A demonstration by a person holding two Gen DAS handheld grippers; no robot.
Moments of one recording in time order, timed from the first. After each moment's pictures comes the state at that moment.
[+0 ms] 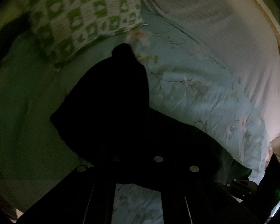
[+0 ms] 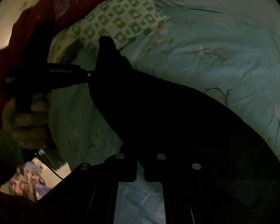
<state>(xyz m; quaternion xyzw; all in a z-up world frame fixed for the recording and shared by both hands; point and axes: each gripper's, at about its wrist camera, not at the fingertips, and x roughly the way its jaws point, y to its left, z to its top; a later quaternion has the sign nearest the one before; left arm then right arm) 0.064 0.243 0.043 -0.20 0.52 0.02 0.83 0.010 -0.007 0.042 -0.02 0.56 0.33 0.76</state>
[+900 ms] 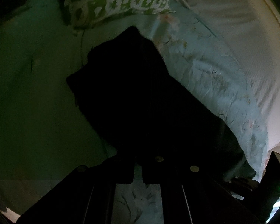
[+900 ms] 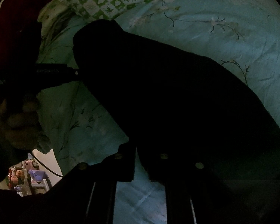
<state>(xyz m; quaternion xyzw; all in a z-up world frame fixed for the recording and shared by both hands) 0.043 0.282 -0.014 -0.23 0.54 0.04 0.81 0.006 0.018 -0.006 -0.06 0.62 0.31 0.72</state>
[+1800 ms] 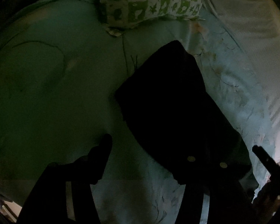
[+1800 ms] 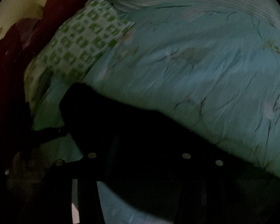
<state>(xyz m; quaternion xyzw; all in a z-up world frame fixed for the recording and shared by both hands) 0.047 0.330 -0.018 -0.24 0.57 0.10 0.78 0.087 -0.040 0.036 0.06 0.58 0.22 0.78</state>
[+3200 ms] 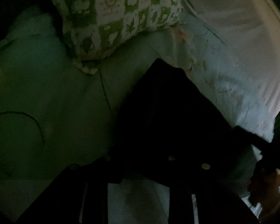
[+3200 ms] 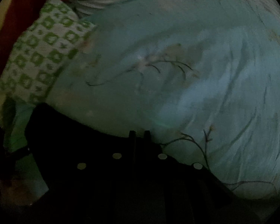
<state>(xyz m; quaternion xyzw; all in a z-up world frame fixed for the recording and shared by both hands) 0.089 0.361 -0.029 -0.17 0.54 0.02 0.83 0.139 -0.034 -0.027 0.06 0.59 0.10 0.80</state>
